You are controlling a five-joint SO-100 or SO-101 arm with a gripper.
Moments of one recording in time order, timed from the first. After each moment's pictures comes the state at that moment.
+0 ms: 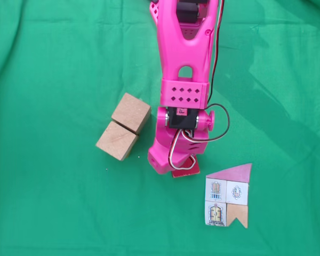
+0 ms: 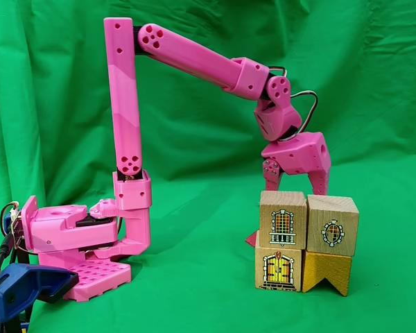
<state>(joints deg) 2.1 80.9 108.7 40.5 -130.0</state>
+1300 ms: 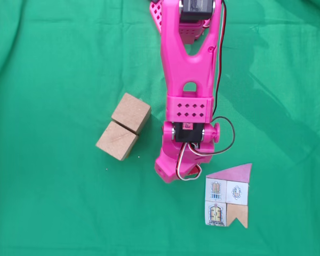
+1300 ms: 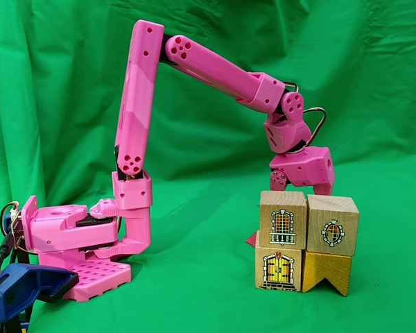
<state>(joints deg) -0.2 73.0 102.1 40.5 -130.0</state>
